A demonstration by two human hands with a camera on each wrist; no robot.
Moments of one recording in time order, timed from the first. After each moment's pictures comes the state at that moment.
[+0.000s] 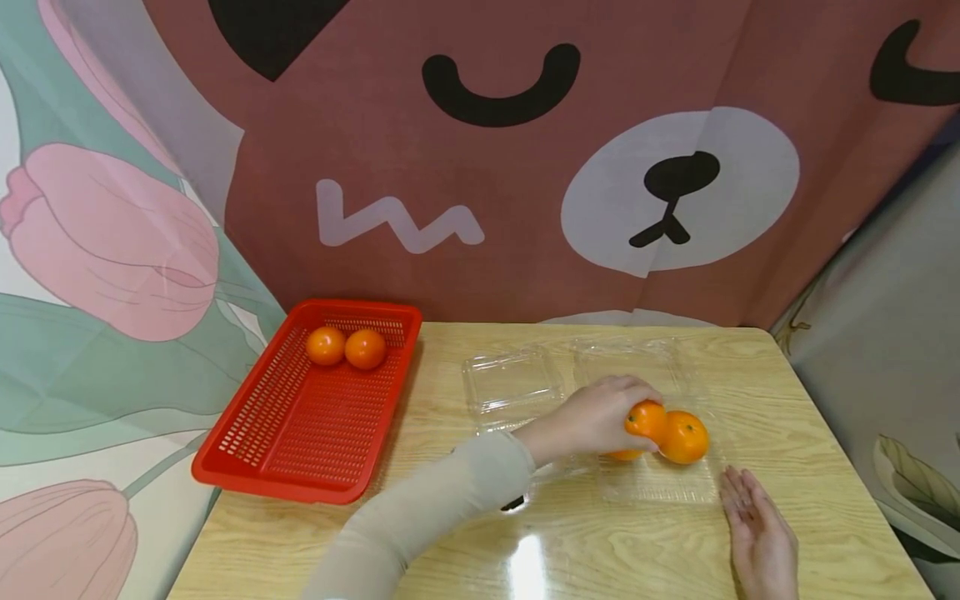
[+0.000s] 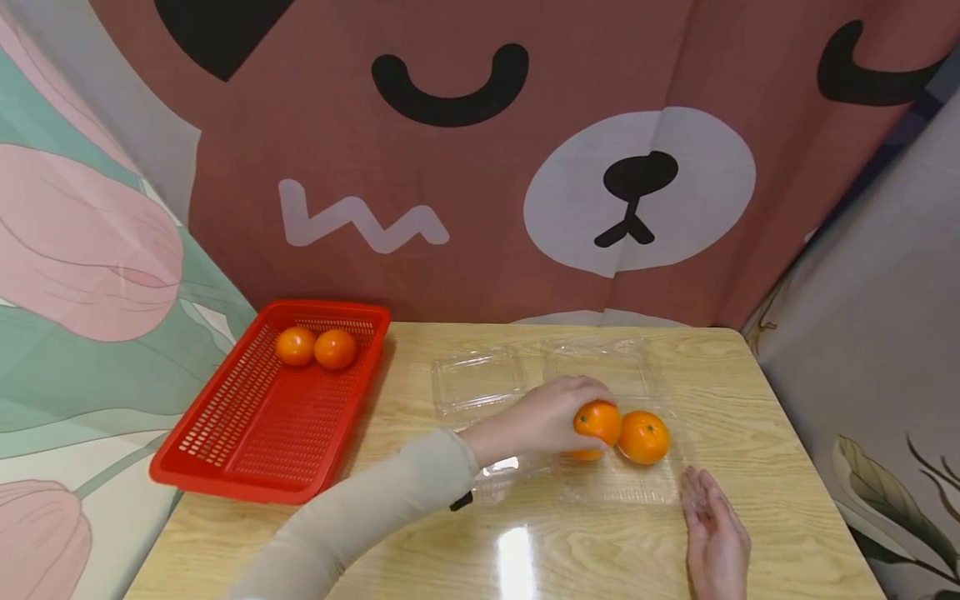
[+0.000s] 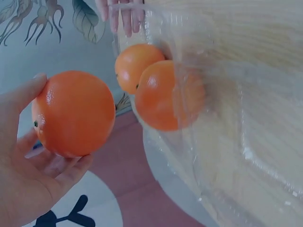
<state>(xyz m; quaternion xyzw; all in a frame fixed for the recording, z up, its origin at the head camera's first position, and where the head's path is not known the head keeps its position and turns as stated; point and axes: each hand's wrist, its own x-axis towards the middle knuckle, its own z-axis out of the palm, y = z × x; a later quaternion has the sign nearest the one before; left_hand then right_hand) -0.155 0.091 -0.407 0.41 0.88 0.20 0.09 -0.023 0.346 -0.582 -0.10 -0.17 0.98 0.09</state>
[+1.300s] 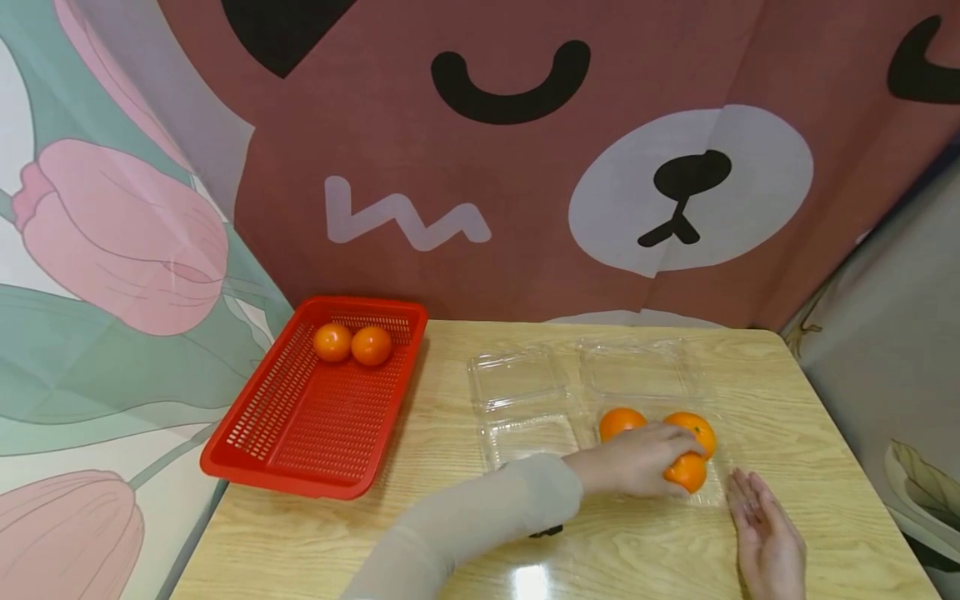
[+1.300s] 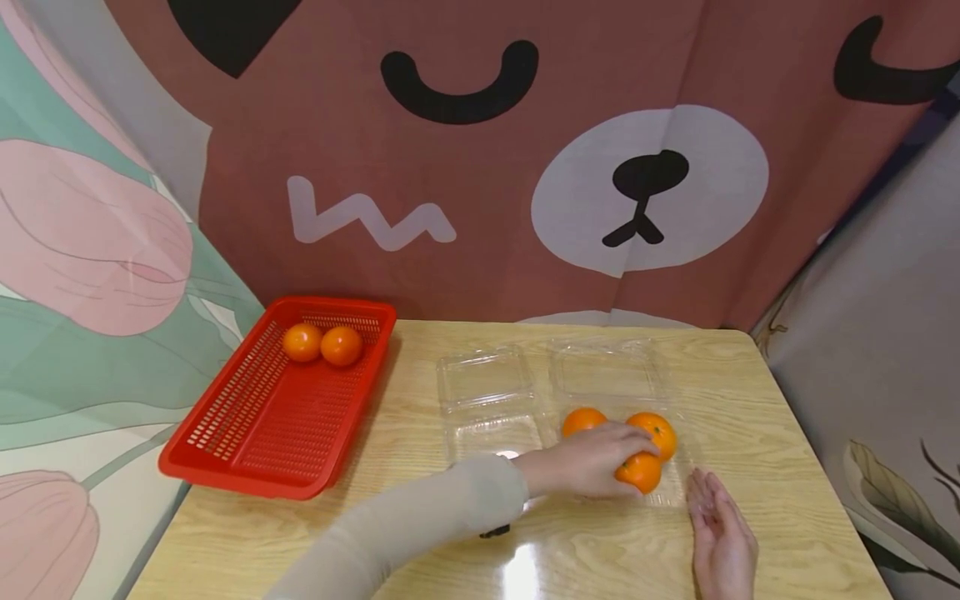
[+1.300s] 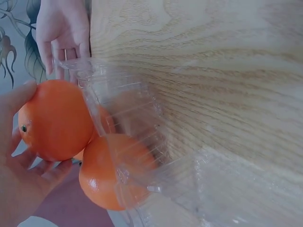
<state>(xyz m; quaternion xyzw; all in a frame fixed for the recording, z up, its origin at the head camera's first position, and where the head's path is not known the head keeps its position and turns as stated) -0.136 0.140 -0.466 0.48 0.85 0.12 0.15 -0.024 0.347 -0.588 -0.06 -0.16 0.98 0.09</state>
